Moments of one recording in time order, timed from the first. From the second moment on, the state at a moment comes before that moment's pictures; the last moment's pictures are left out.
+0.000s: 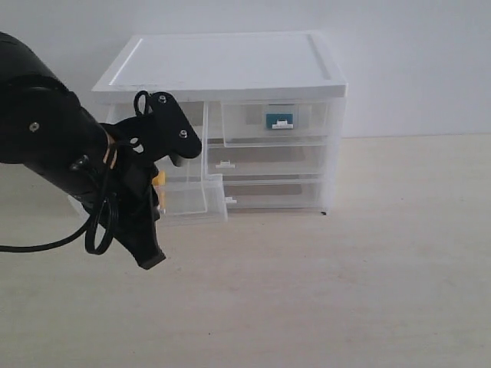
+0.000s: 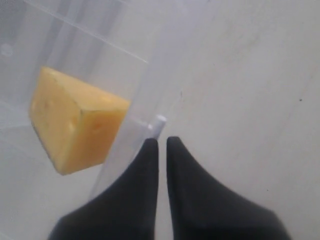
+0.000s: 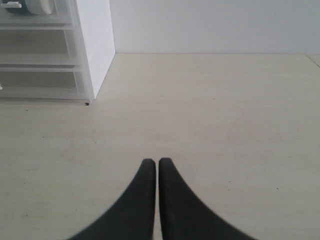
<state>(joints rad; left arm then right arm) -0.65 1.58 -1.09 0.33 0.70 0.21 0.09 0.00 0.00 -0.03 0.33 0.03</state>
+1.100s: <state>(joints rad) -0.65 1.52 -1.10 0.67 0.72 0.03 0.09 0.00 0.00 -0.03 0.33 0.03</state>
